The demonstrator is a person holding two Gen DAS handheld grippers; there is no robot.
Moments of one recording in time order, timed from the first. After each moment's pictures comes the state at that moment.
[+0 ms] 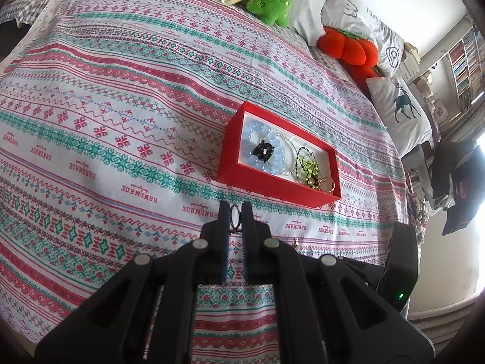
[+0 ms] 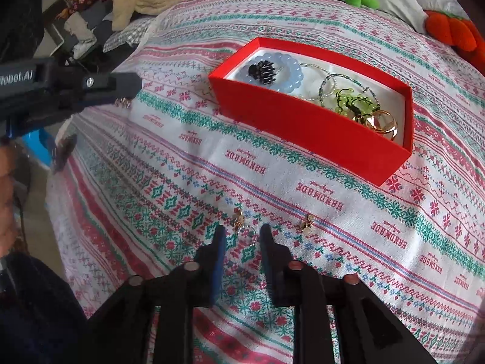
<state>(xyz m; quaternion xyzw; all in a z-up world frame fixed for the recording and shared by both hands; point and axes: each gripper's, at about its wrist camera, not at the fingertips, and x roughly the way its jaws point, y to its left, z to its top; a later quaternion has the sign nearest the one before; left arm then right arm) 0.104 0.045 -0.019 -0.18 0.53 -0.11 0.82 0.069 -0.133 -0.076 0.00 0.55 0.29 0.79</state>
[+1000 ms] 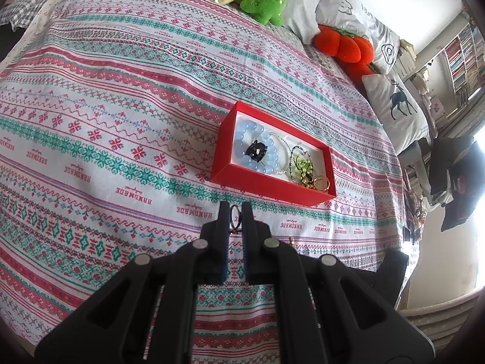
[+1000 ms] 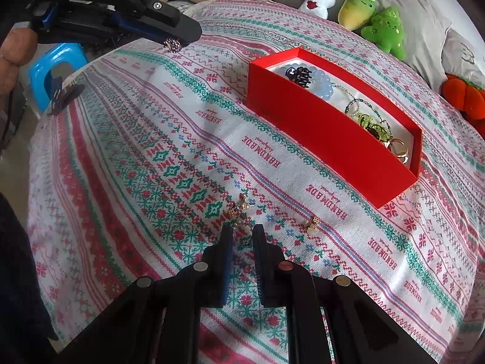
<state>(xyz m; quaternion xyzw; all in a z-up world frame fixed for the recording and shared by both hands) 0.103 0.041 -0.016 -0.17 0.52 -0.12 0.83 0.026 -0.118 -0.078 -0.11 0.47 0.32 0.82</state>
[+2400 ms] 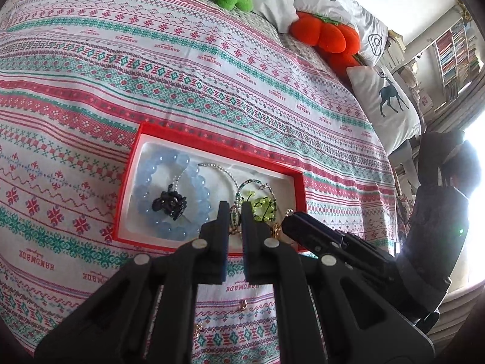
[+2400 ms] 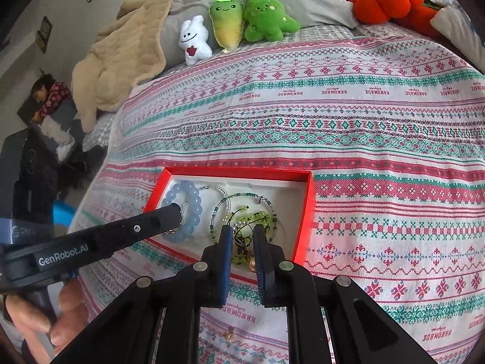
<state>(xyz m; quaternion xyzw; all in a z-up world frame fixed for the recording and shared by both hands) 0.176 -0.039 -0.042 -0.18 0.52 -0.18 0.81 0.161 -0.221 -0.058 0.19 0.48 0.22 0.82</state>
